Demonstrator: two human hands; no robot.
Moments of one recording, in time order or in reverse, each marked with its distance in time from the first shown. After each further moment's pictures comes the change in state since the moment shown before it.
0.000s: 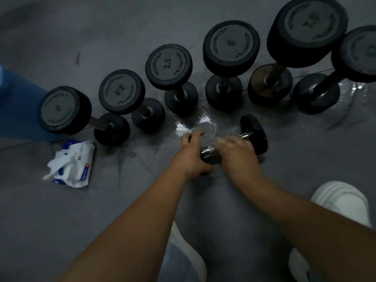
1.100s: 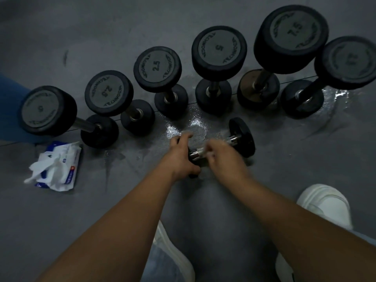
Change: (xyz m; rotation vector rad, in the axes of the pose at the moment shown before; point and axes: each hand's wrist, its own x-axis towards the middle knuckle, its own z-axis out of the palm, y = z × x) left_hand 0.002 0.005 -0.006 -0.030 -0.008 -0.007; right_hand 0.000 0.000 0.000 0.315 -0.108 0.144
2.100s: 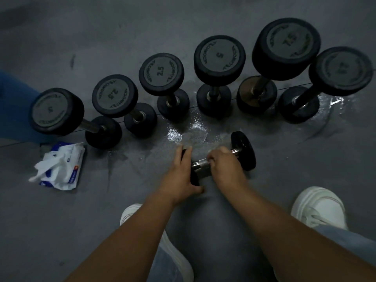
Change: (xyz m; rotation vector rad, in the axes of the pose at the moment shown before) left_hand -0.042 -0.016 0.025 0.173 0.008 0.098; right_hand -0.009 -0.004 -0.001 0.006 0.002 0.102
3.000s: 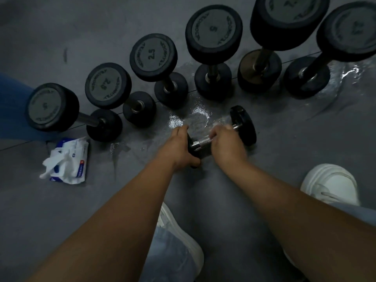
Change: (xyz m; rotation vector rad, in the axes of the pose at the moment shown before) left_hand 0.037 0.003 -0.031 0.091 -0.048 -0.085; right_hand 0.011 -0.011 -0.001 0.114 0.083 0.168
